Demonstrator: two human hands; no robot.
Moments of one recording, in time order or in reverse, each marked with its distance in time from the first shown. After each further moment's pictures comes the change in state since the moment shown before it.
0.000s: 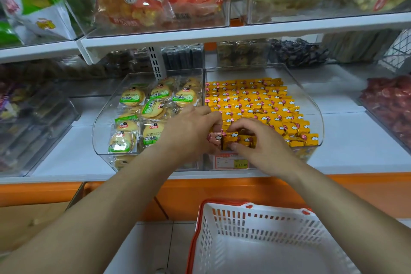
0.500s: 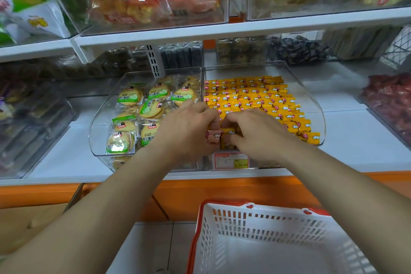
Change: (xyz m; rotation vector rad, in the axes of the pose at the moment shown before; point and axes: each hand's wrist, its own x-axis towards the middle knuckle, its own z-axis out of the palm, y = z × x) left_hand -0.004 -0.005 0.001 0.029 0.177 0.076; right_hand 0.030 -0.025 -0.011 -0.418 -0.141 -0.058
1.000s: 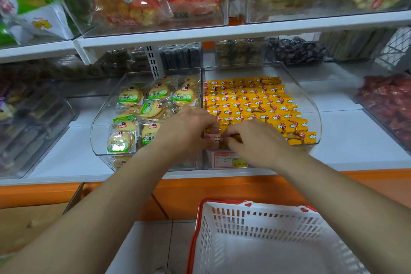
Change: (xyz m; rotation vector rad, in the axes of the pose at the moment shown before) left_hand 0.000 -0.003 0.002 -0.117 -0.149 -0.062; right_hand -0.014 -0.003 0.008 -0.033 -0.032 0.046
